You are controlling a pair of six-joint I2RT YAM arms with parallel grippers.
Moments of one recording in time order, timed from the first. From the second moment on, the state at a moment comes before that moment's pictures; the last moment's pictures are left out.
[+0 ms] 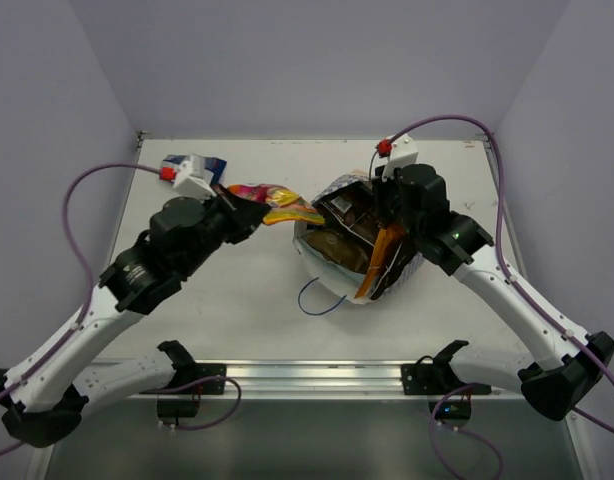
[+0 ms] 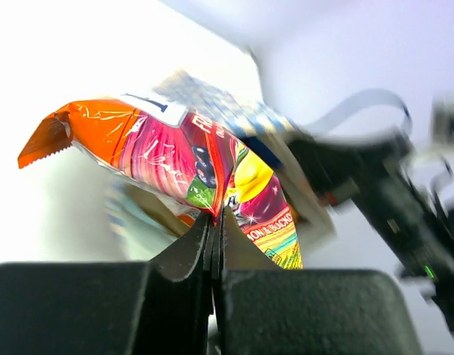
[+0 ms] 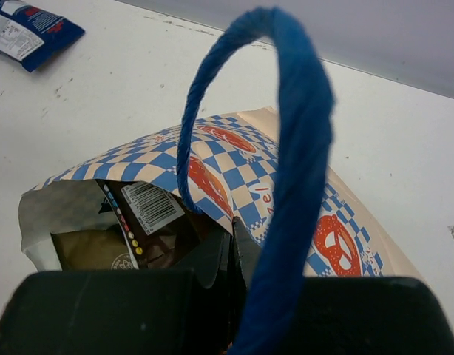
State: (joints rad) left arm -0.81 0.94 1.18 -0.49 -0.27 -0.98; right arm 0.62 1.16 1.22 -0.42 0.30 0.08
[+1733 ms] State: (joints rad) left arm -0.92 1.47 1.16 -0.04 -0.11 -1.12; right arm 0.62 1.12 1.22 -0.48 0.19 0.11
